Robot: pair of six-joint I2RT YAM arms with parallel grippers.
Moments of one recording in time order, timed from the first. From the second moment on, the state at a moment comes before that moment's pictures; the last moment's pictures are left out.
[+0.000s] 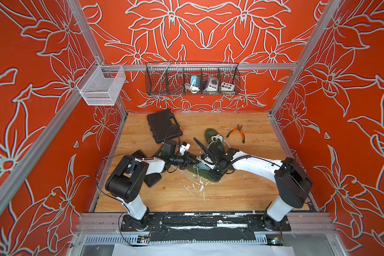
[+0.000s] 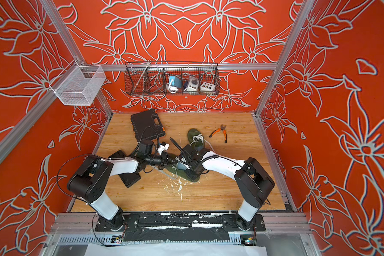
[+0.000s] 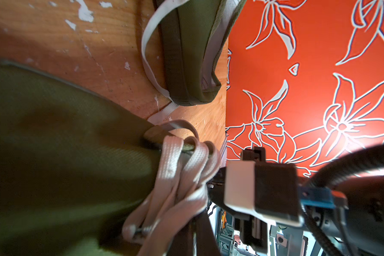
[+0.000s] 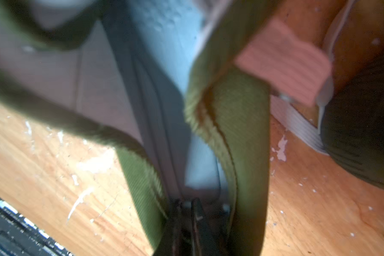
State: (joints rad) left arm -0.34 1.67 0.69 0.31 0.97 -0.90; right arm 0.84 1.65 1.08 -0.77 -0.10 0.02
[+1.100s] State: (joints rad) left arm -0.34 1.60 0.79 0.17 0.95 -0.84; right arm 0.85 1.57 1.21 -0.87 0.02 -0.01
